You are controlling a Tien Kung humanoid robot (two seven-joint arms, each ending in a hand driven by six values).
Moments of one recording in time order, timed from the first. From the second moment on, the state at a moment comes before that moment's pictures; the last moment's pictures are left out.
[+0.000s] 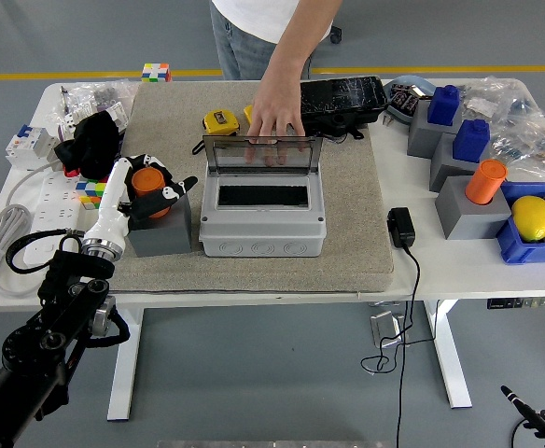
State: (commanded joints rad) left arm -0.37 0.02 -1.23 -0.91 1.29 0.21 -0.34; right arm 0.20 -0.12 1.28 0.18 -1.53 -0.11 0.05
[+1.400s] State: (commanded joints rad) left arm -0.39 0.10 -1.16 -1.04 1.39 0.34 -0.33; right arm 0.20 -0.12 1.30 0.18 -1.54 -0.11 0.05
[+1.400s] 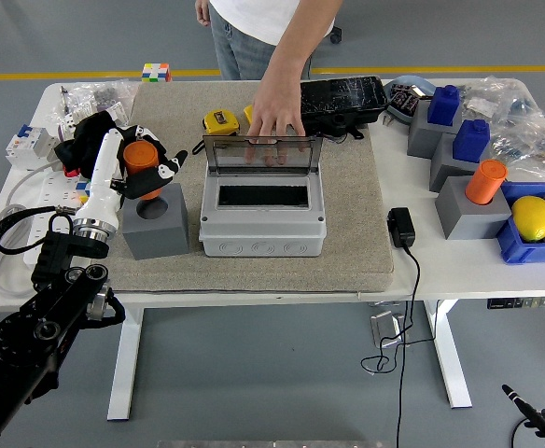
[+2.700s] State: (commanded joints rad) left arm -0.43 0.22 -0.72 -1.41 2.27 0.46 0.20; right arm 0.19 -0.14 1.33 0.18 -1.58 -0.11 0.04
